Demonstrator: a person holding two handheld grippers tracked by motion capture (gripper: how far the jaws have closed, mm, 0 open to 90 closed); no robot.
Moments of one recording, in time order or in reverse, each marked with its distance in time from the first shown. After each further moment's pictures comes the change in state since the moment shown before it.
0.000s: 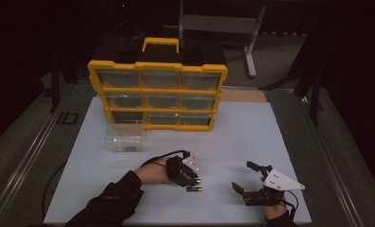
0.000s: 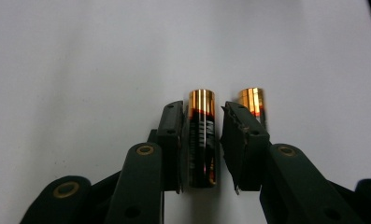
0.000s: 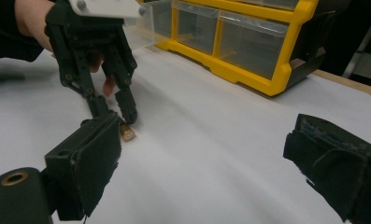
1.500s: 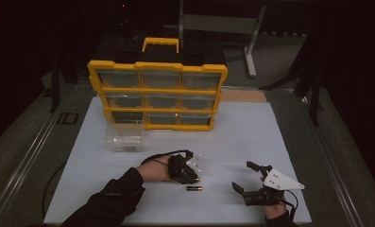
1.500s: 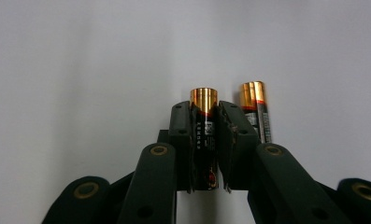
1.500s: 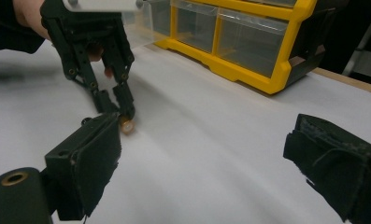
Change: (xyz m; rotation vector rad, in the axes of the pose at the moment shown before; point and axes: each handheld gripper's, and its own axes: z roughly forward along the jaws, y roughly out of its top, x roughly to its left) left arm -0.002 0.012 -0.007 0.071 0.042 0.071; right arm -0.001 -0.001 0.001 0.007 -0.003 0.005
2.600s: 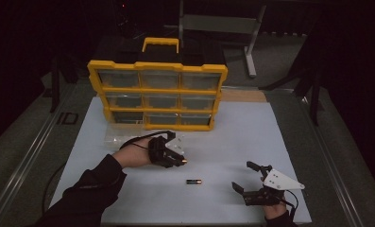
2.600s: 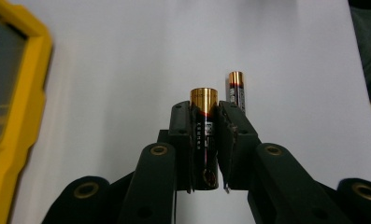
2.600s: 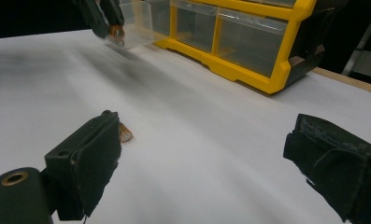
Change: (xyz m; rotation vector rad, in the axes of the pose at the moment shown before) left arm 0.011 -0.006 -0.096 -0.022 0.084 -0.009; right arm 0.000 0.000 0.000 0.001 -0.002 0.000
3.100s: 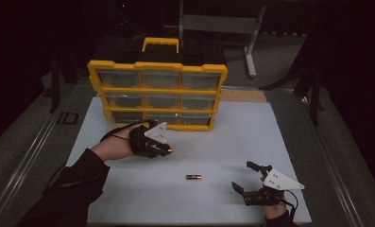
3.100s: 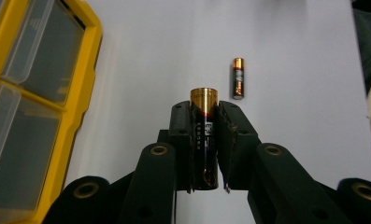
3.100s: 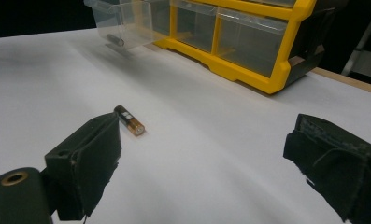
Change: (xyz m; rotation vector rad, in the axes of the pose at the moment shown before) left arm 0.009 -0.019 -0.052 -0.022 0.076 -0.022; right arm 0.000 0.000 0.000 0.000 -0.001 -0.002
